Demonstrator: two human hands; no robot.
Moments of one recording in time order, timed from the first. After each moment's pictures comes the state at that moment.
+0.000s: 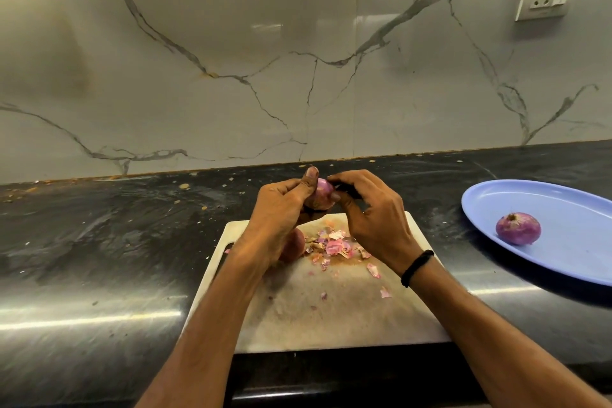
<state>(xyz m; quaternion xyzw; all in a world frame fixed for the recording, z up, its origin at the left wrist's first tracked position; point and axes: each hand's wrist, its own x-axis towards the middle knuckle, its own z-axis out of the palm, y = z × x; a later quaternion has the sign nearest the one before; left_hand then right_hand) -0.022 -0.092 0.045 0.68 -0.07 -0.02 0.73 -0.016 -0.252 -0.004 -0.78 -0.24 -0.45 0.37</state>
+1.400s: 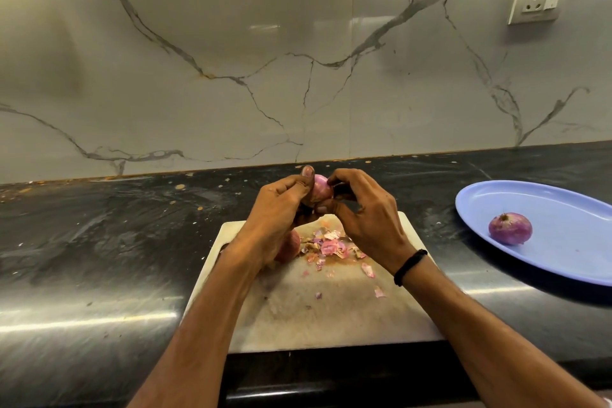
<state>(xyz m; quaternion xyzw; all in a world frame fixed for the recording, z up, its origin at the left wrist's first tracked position) -0.023 -0.090 0.044 0.69 -0.11 -0.03 0.71 -0.018 -0.252 -0.002 -0.78 -0.25 -0.43 0.37</state>
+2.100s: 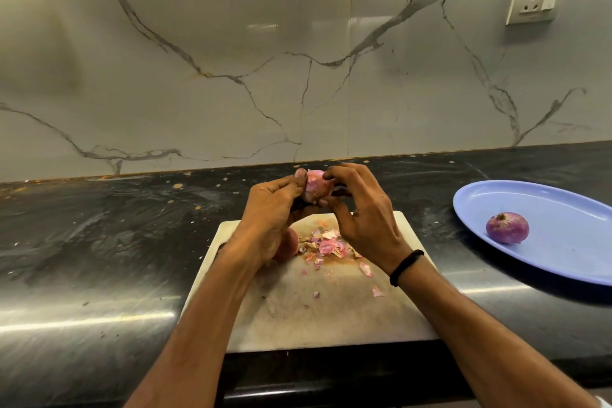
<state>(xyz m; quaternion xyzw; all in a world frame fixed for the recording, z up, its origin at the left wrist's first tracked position) -0.023 -0.091 0.047 0.64 -0.07 -0.02 0.77 -0.013 -0.251 -0.007 -0.78 -0.25 -0.45 0.34</state>
